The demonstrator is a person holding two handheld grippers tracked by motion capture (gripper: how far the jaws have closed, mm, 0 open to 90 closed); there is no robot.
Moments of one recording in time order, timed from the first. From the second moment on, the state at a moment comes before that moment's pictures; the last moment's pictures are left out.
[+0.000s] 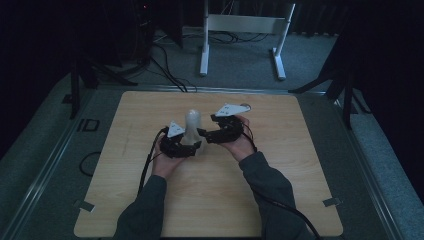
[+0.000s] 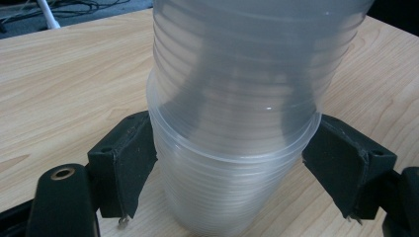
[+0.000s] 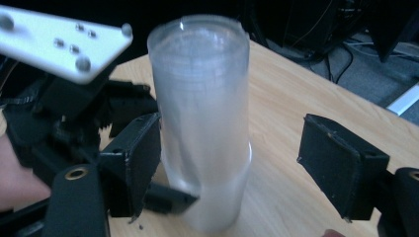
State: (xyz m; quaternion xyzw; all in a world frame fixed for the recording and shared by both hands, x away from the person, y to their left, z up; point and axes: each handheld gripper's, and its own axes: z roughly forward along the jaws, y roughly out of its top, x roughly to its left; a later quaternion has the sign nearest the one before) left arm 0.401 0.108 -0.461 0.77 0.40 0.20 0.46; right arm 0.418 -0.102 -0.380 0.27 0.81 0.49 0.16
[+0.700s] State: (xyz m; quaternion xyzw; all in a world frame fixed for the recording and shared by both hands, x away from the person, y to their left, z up) left arm 0.402 0.102 -0.462 0.78 0.39 0.20 0.46; right arm 0.437 -0.071 -0.374 0.25 0.82 0.50 0.16
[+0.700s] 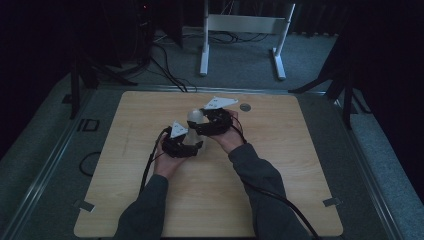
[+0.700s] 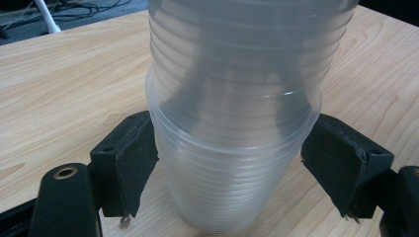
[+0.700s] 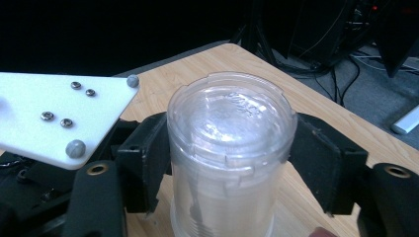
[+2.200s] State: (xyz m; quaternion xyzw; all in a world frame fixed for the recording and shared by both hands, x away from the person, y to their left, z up) left arm 0.396 0.108 -0.456 0.76 0.39 0.20 0.47; right arm 0.422 -0.103 -0.304 0.25 0.75 0.59 0.17
